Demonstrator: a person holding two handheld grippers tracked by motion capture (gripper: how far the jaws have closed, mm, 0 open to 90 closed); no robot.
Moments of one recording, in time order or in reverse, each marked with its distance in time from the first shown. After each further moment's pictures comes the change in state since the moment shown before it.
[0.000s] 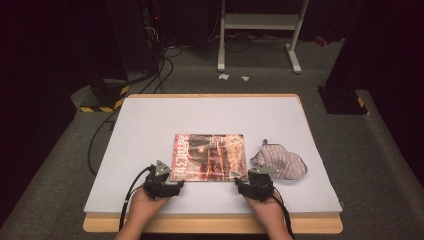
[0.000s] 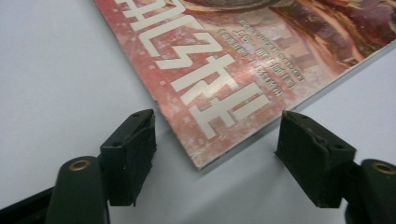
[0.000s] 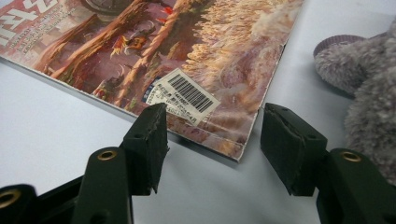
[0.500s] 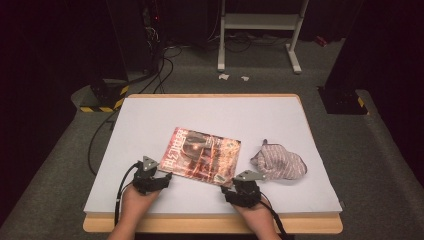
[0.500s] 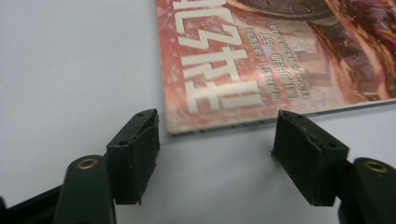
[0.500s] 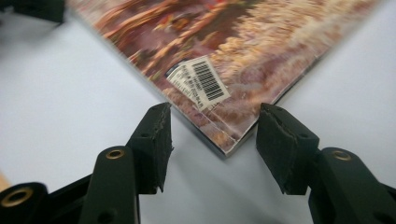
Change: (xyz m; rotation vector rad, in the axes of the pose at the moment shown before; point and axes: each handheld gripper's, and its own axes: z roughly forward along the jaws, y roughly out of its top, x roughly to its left) left arm 0.037 -0.007 -0.005 -0.025 0.114 -0.101; right arm 0.042 -0.003 0.005 0.008 0.125 -0.058
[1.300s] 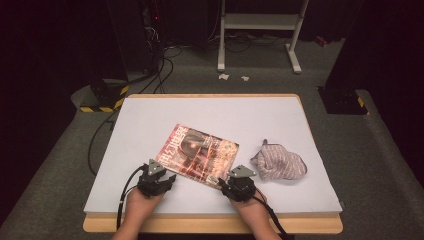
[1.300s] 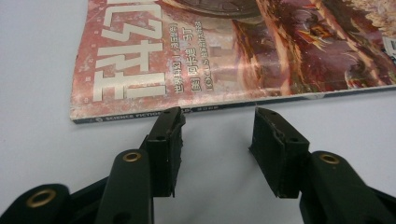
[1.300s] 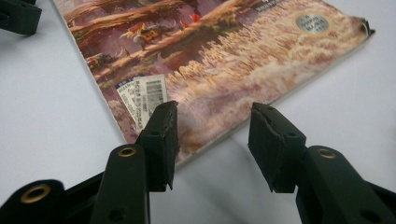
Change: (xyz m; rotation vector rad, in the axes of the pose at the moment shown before) left arm -0.022 0.000 -0.001 -0.012 -0.075 0.057; right arm 0.002 0.014 0.013 -0.027 -0.107 -0.101
